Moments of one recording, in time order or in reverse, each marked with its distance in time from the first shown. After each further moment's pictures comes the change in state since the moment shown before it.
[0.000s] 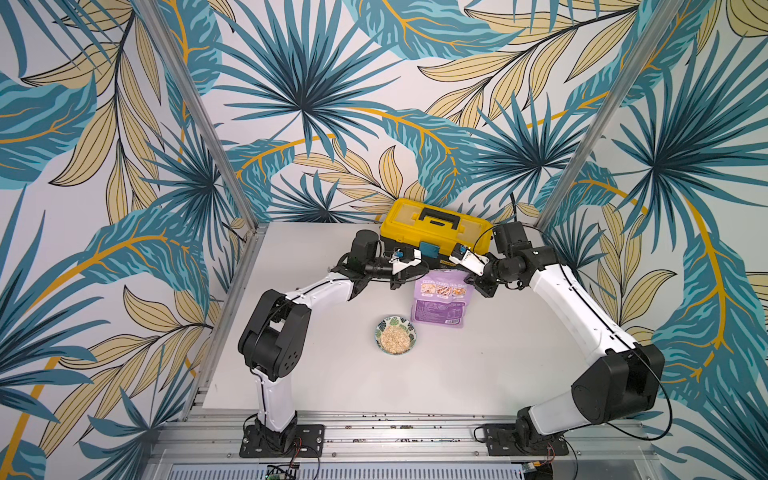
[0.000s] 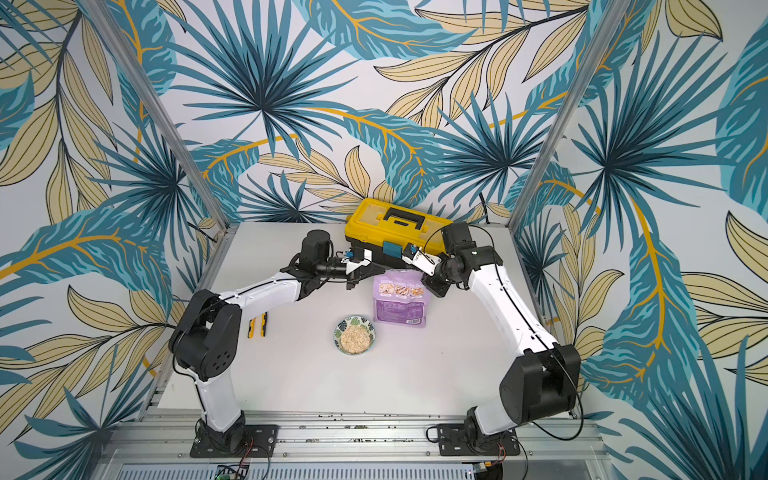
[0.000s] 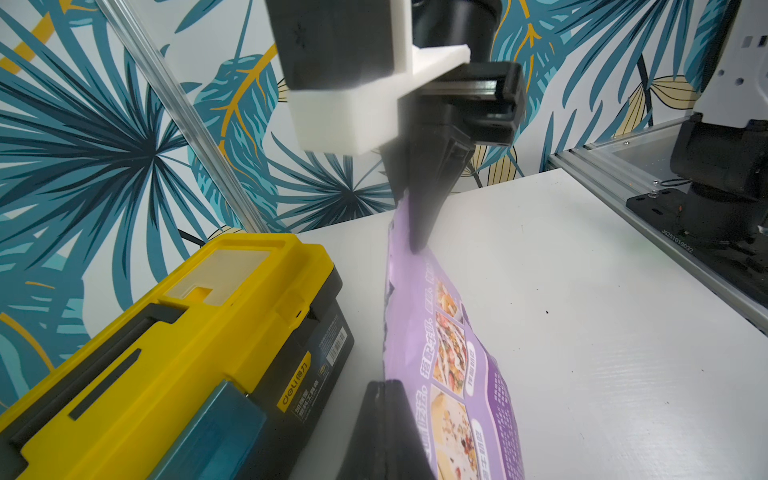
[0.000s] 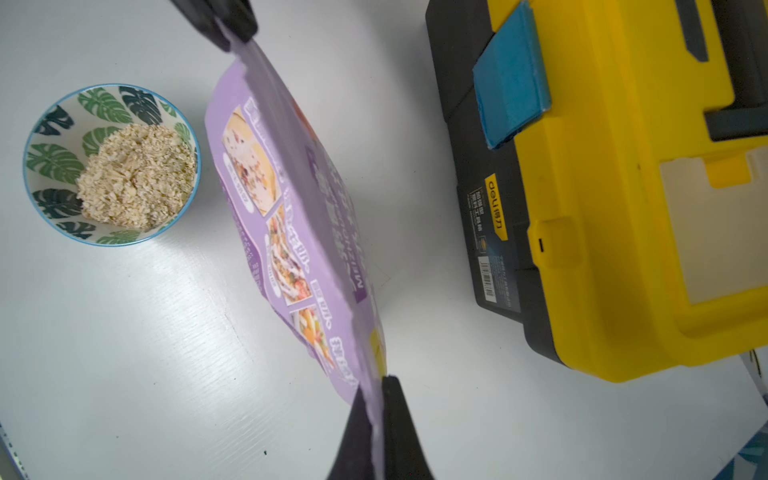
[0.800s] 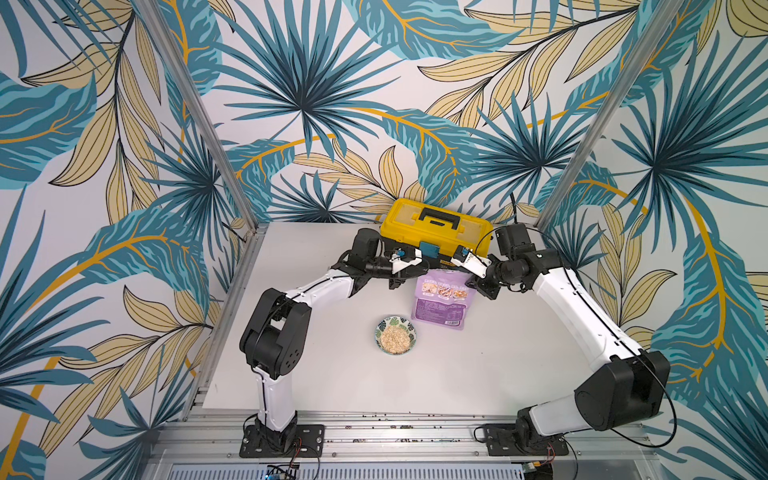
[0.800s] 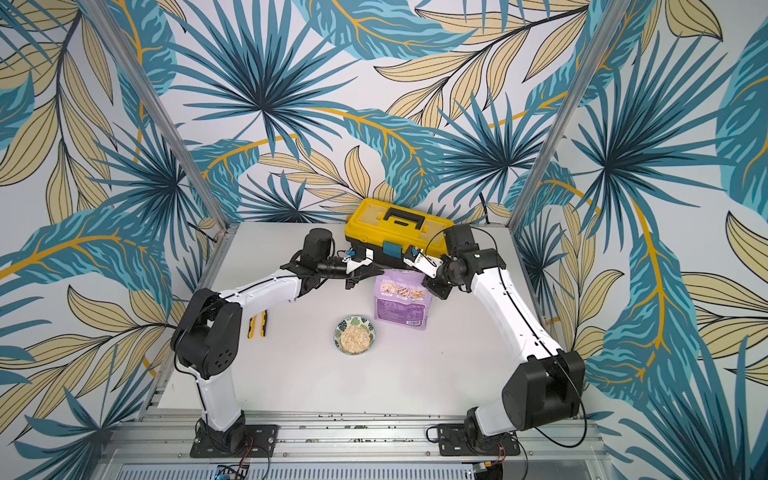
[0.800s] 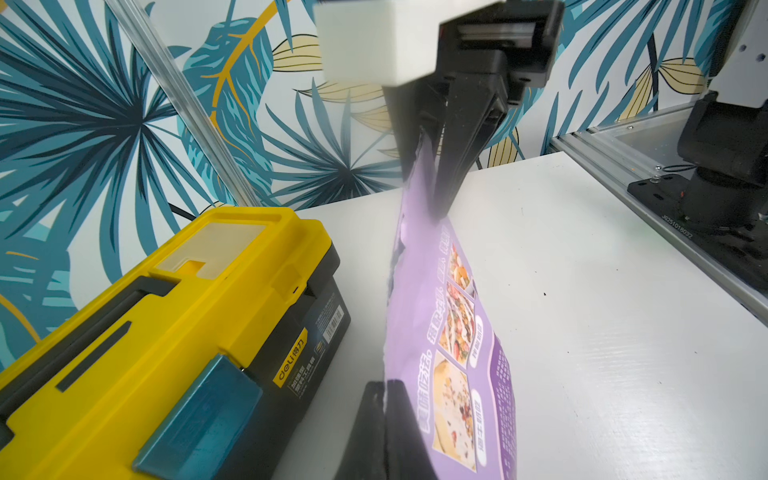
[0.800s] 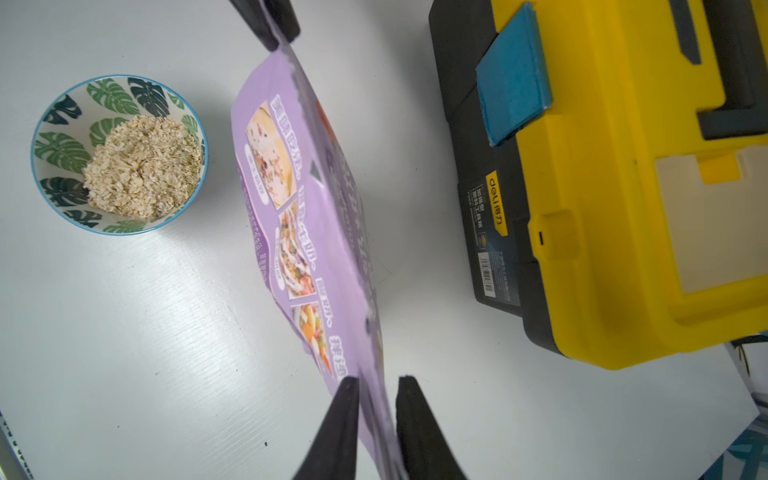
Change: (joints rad) left arm -0.001 0.016 0.045 -0.124 -0.018 0.056; right arm -0.005 -0.034 -0.023 0.007 -0.015 0.005
